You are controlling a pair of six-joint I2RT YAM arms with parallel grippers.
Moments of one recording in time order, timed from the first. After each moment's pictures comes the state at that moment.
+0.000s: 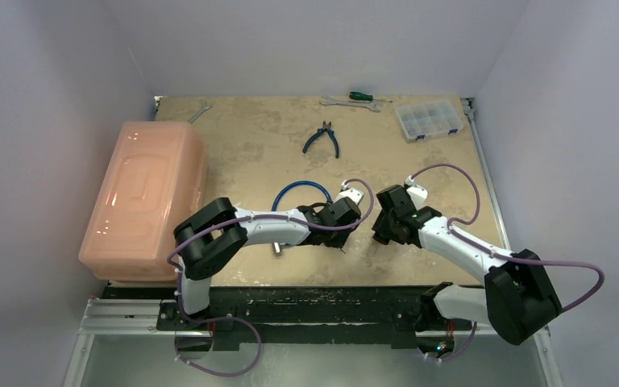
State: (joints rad) left arm -1.08 1.90 1.17 -0.22 -0.31 -0.45; right arm 0.50 1.22 0.62 -0.48 0.35 0.93
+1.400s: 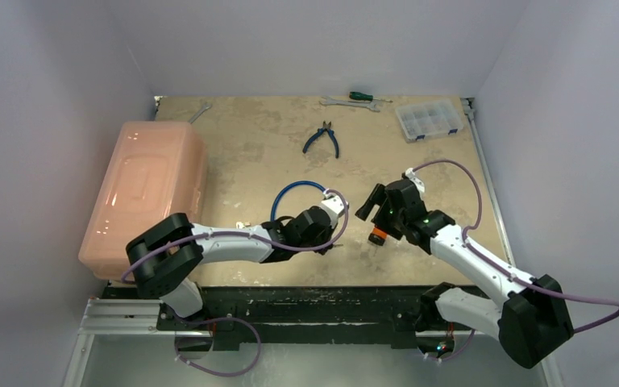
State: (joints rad) left arm -1.08 1.62 0.82 0.08 -0.22 -0.30; right arm 0.50 1.07 0.63 -0.41 0.15 0.92
